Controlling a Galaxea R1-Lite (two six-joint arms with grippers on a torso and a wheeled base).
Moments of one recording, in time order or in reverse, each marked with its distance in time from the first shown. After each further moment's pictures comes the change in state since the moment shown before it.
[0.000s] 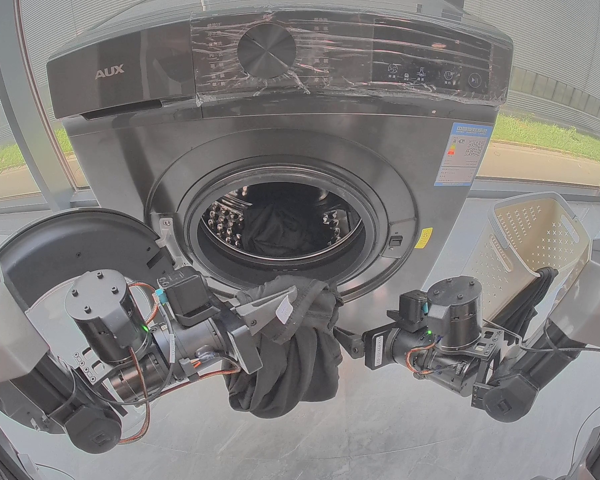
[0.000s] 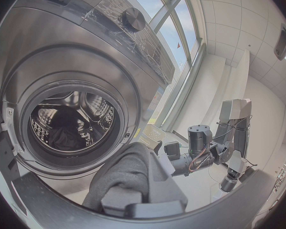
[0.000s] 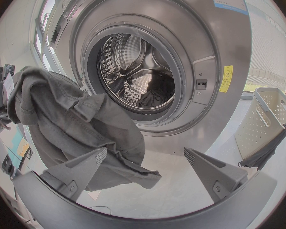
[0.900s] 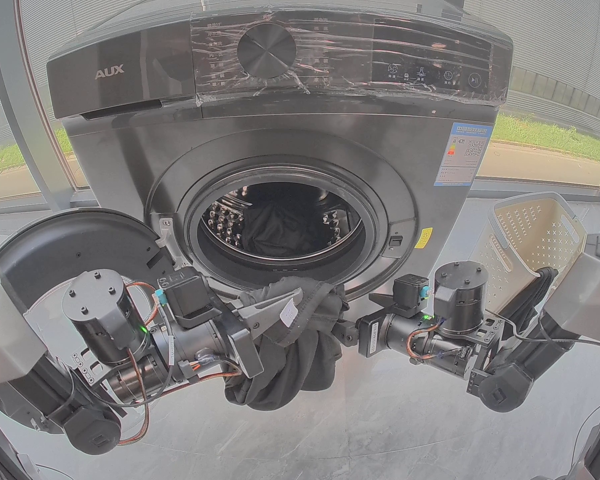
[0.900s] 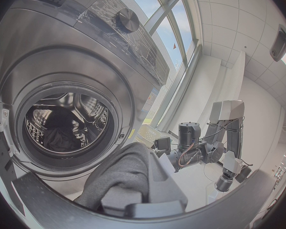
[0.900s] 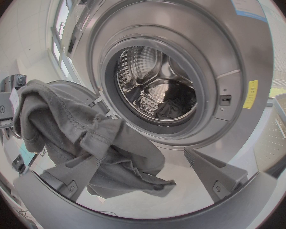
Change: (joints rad) left arm -0.008 -0.008 0.001 -0.008 -0.037 -0.004; right arm -0.039 0.024 -0.044 -0.095 0.183 -0.040
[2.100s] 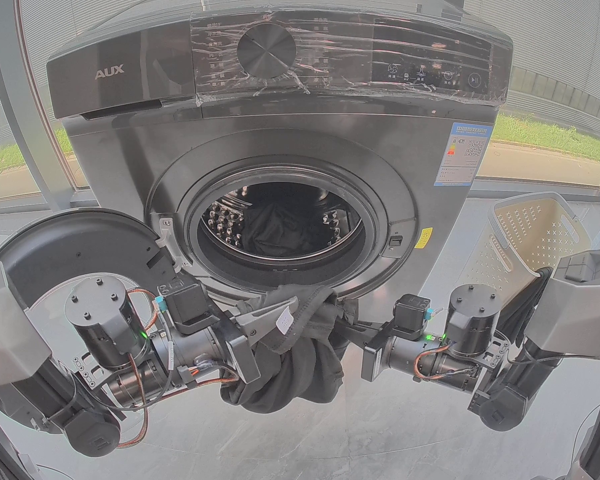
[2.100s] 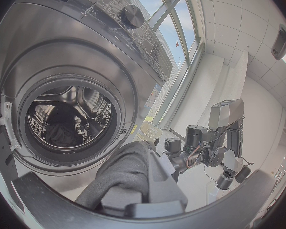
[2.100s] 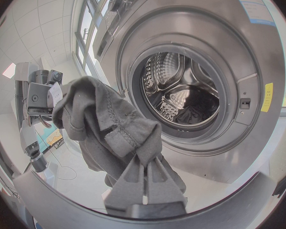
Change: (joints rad) left arm 0.009 0.014 0.029 -0.013 0.001 -0.004; right arm -0.002 0.077 0.131 -0.318 0.221 -0.063
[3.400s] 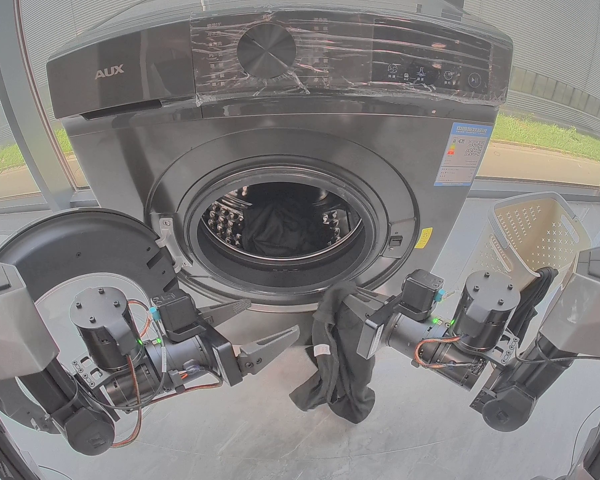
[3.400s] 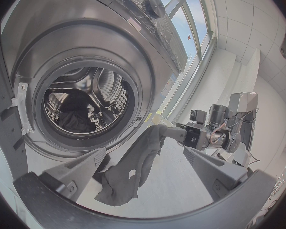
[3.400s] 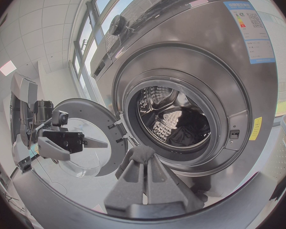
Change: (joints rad) left arm 0.075 0.044 0.063 0.000 0.003 -0.003; right arm 0.043 -0.069 -0.020 -0.068 -0.161 0.000
